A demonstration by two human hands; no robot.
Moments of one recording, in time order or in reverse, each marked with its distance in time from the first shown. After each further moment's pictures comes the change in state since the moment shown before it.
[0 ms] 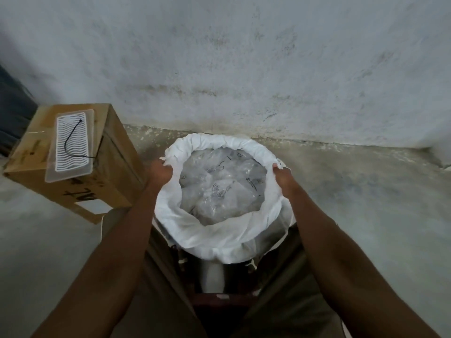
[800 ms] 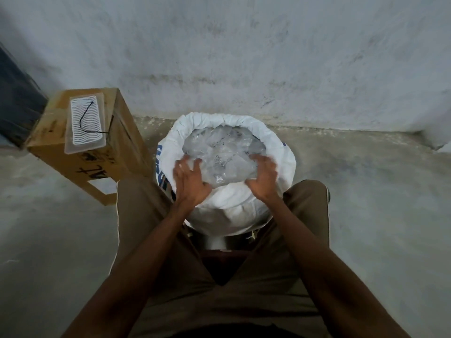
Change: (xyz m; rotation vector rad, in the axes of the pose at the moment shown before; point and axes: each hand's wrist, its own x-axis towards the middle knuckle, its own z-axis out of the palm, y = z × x) left_hand -0.168 -0.029 0.060 0.398 0.136 0.495; right_hand -0.145 0.059 0.040 -0.347 0.159 -0.618
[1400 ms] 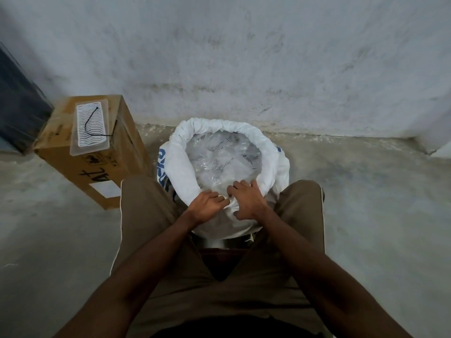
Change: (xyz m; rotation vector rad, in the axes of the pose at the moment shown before) left_hand -0.040 0.004 0.027 0.315 -0.097 0.983; right_hand -0.044 -0.001 0.018 -0.599 -0.314 -0.547
